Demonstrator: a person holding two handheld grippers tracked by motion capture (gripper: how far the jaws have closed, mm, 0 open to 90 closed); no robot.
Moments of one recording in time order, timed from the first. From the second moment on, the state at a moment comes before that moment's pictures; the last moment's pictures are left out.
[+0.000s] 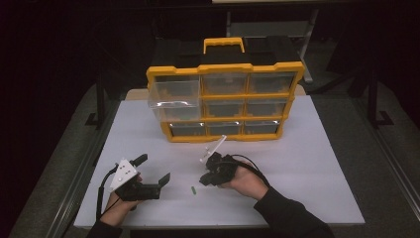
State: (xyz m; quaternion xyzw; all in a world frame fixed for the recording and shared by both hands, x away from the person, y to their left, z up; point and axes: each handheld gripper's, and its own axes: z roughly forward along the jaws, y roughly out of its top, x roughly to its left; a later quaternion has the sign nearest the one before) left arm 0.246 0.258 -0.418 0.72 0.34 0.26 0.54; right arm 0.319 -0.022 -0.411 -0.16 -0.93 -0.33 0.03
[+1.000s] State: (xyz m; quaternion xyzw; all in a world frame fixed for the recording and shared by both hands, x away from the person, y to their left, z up) left arm 0.246 0.258 -0.418 0.72 0.34 0.26 0.54; right arm 0.325 -0.036 -0.369 -0.16 -0.93 -0.34 0.04
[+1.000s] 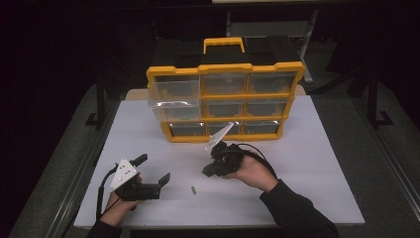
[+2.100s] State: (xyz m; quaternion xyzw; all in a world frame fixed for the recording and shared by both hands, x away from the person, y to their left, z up) left arm 0.246 0.256 -0.418 0.72 0.34 0.26 0.54; right arm 0.338 -0.051 -0.317 -0.17 -0.92 -0.36 0.02
